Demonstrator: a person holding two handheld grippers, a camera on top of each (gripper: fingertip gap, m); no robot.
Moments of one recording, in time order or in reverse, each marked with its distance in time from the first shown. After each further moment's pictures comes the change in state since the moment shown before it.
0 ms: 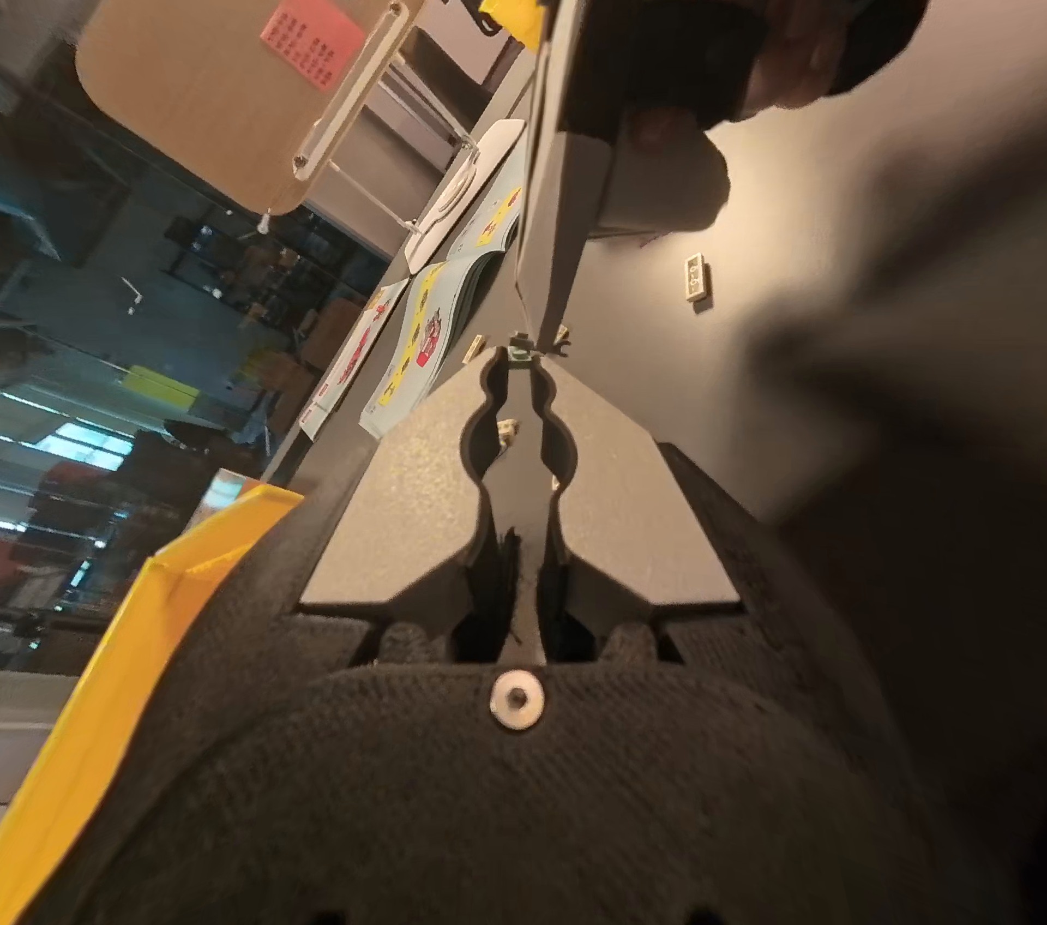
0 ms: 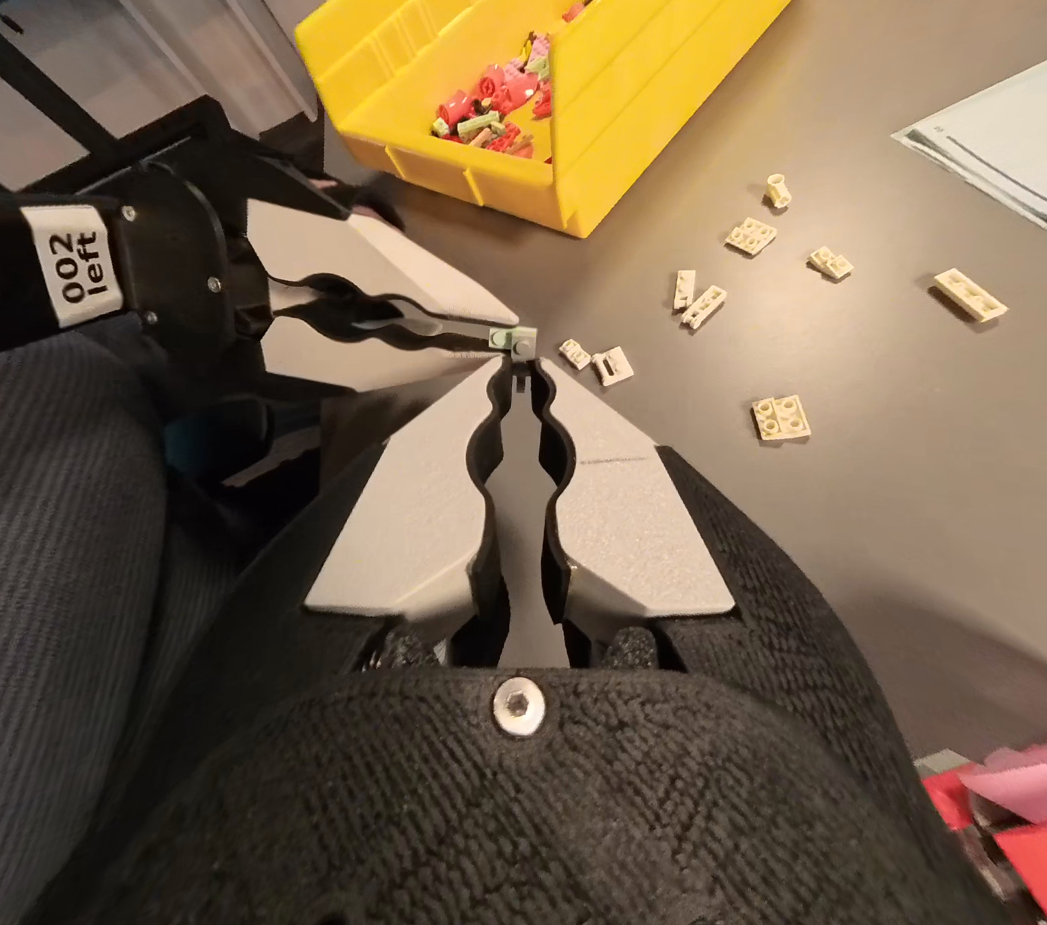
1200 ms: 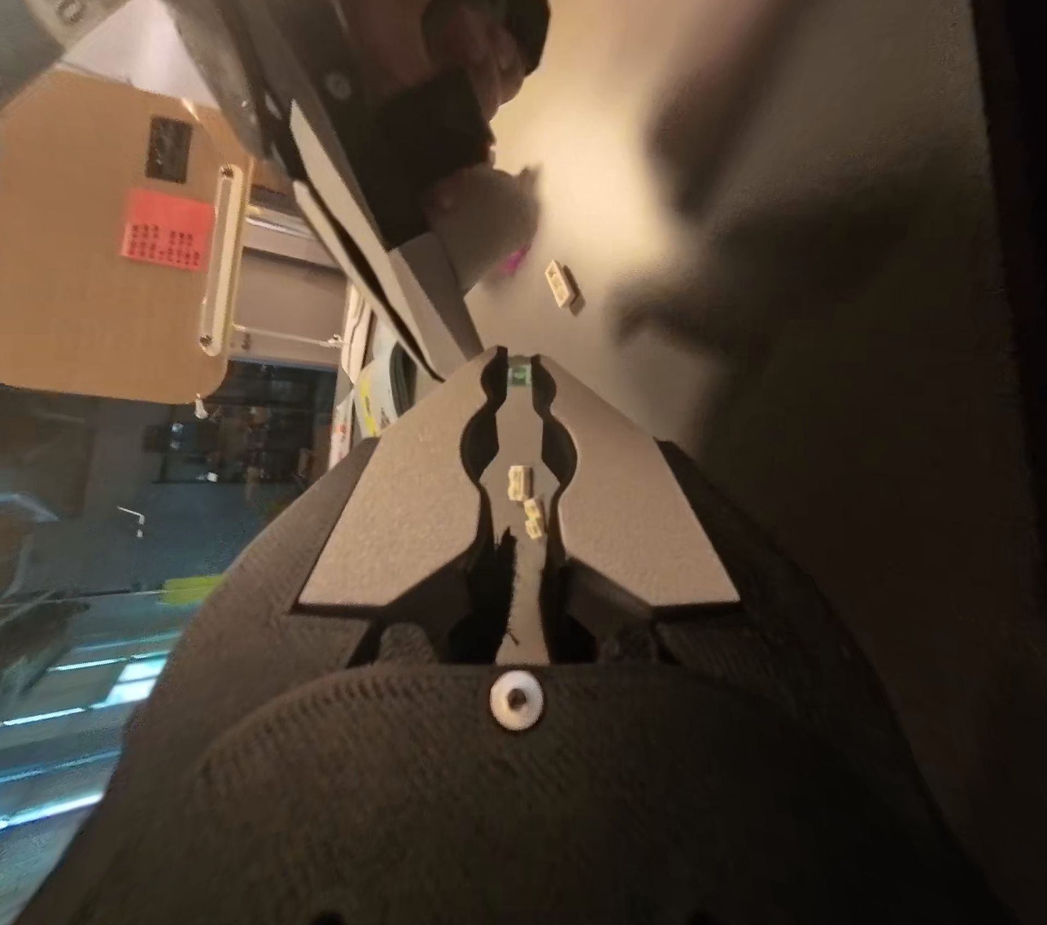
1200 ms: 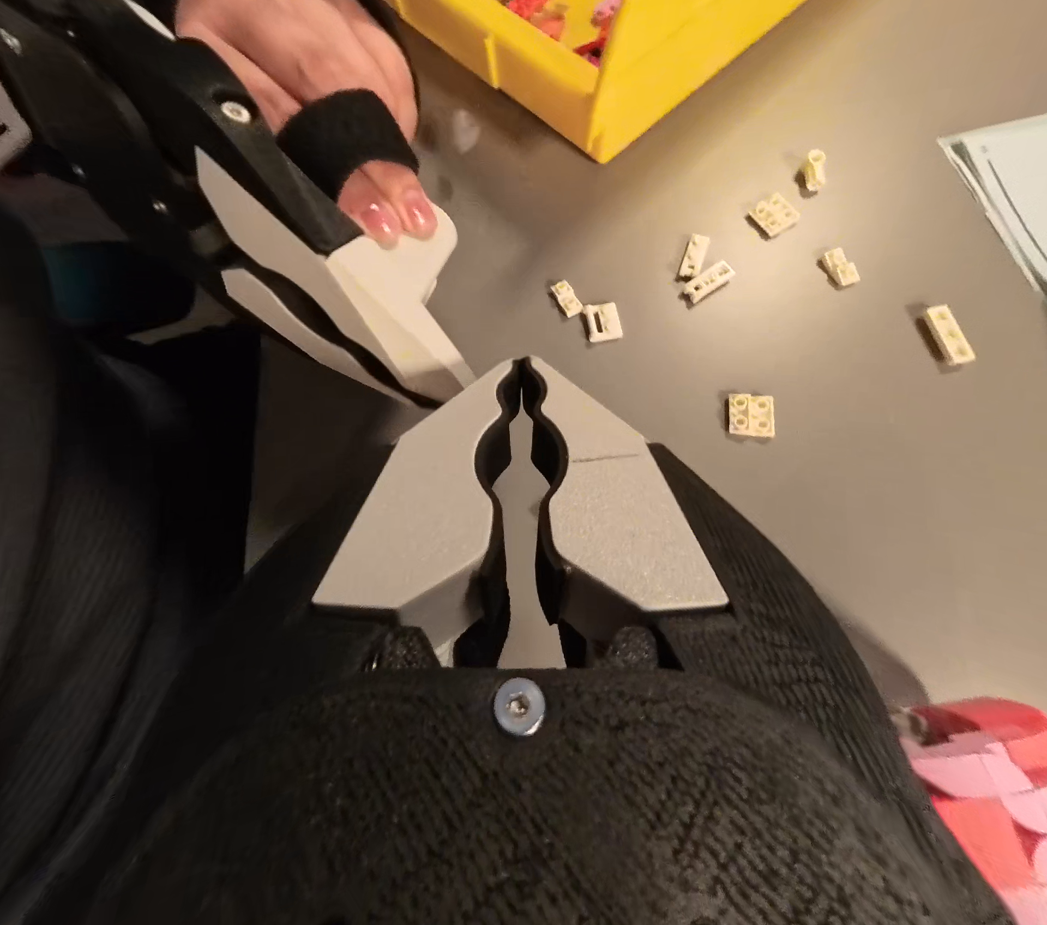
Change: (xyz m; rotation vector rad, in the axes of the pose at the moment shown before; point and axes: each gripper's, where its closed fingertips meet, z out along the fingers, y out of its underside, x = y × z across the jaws) left arm 0.045 -0.008 0.009 0.075 0.257 0.396; right arm 0.004 0.021 0.001 -0.223 0.014 -0.246
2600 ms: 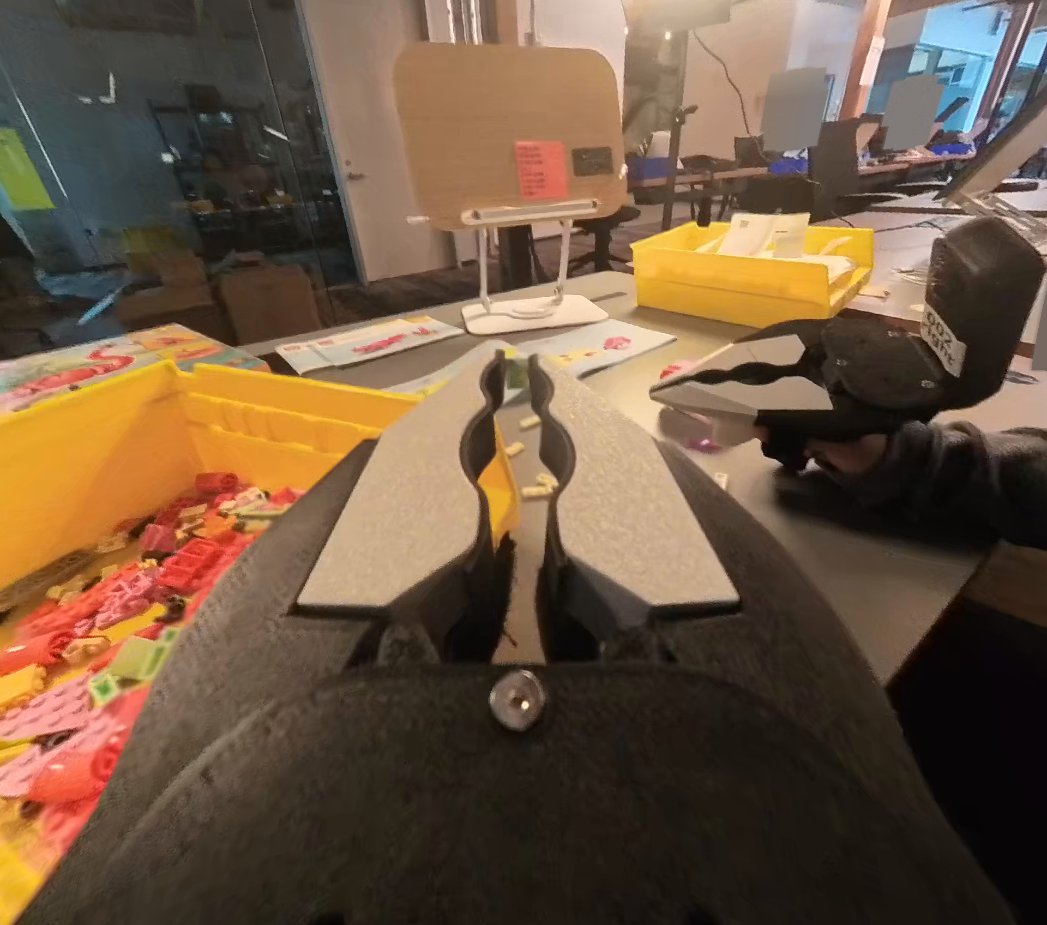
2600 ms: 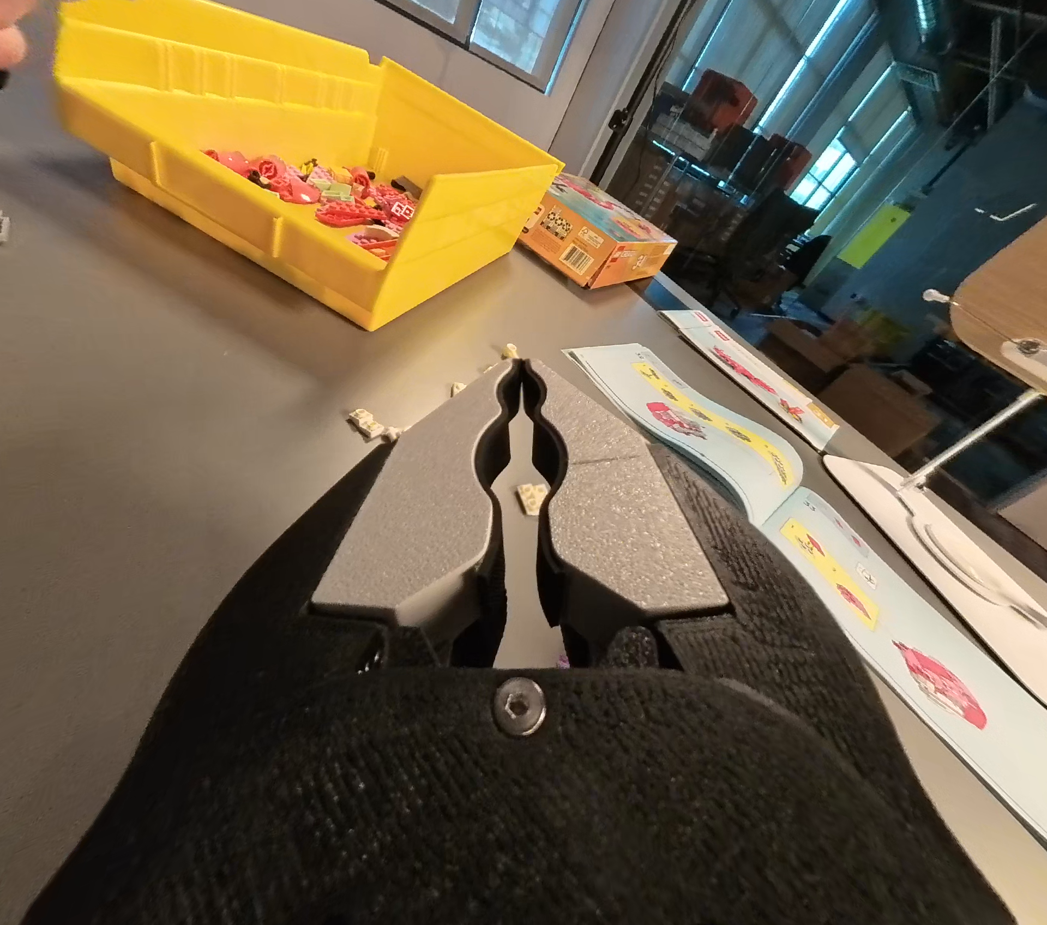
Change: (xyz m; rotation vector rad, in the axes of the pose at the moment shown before) left arm -0.117 0.056 -0.144 0.284 -0.467 -1.108; right arm 0.038 -0.038 -0.037 0.491 0.665 -0.301
